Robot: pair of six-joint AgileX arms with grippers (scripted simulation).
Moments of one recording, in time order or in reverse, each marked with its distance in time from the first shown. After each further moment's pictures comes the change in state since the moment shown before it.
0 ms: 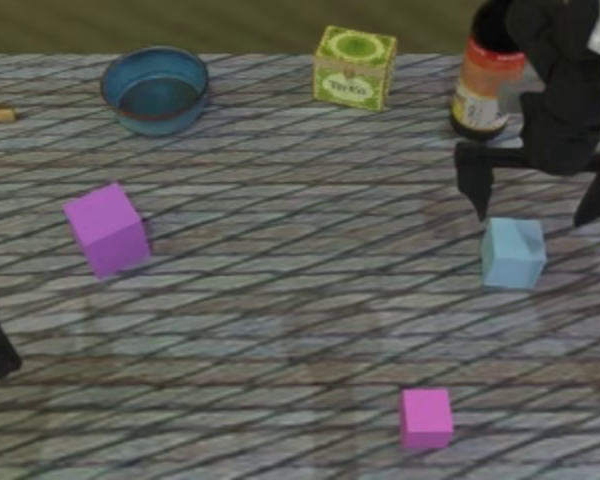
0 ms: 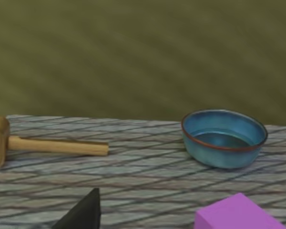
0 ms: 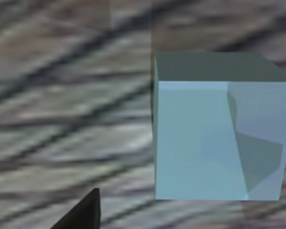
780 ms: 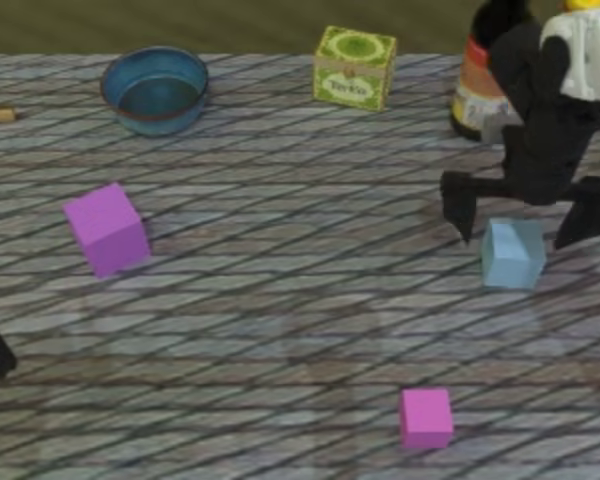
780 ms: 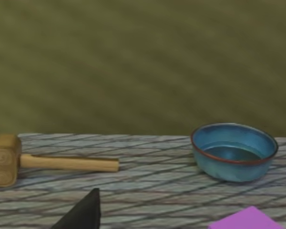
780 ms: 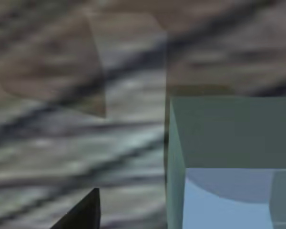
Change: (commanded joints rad) left arm 0.015 -0.040 -0.026 0.026 0.003 0.032; right arm 0.004 0.095 -0.059 0.144 0.000 0.006
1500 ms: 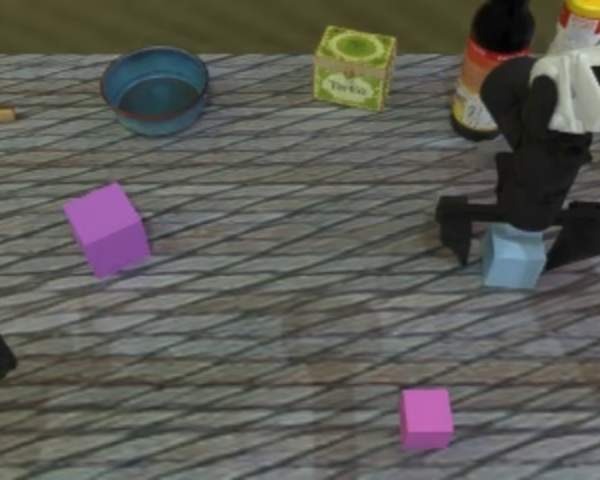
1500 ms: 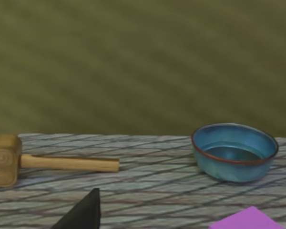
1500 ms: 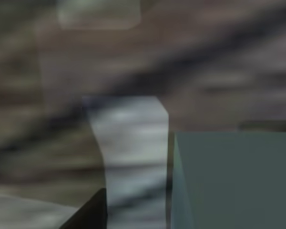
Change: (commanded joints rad) left arm 0.000 0.000 0.000 0.000 0.000 0.000; right arm 0.002 0.059 -0.078 0.133 0.001 0.003
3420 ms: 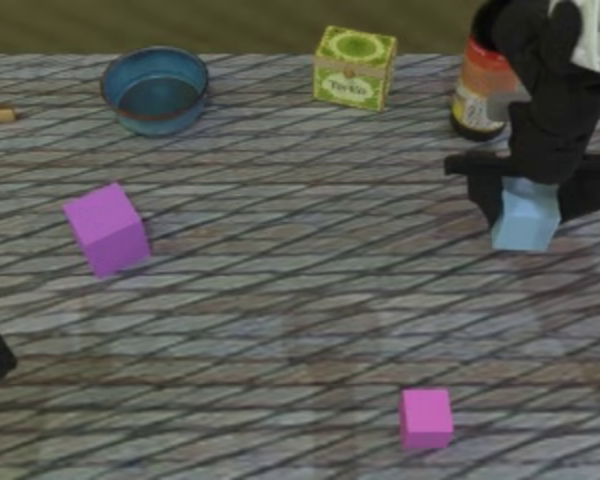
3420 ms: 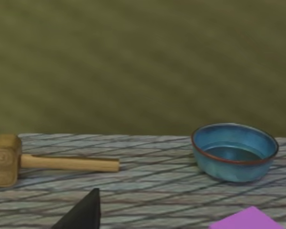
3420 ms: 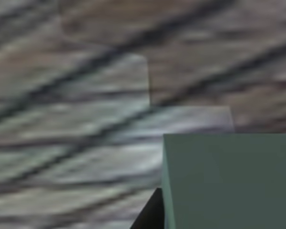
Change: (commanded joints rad) left arm 0.000 0.000 0.000 0.000 0.000 0.000; right arm 0.003 -0.116 0.134 -0.234 0.005 -0.001
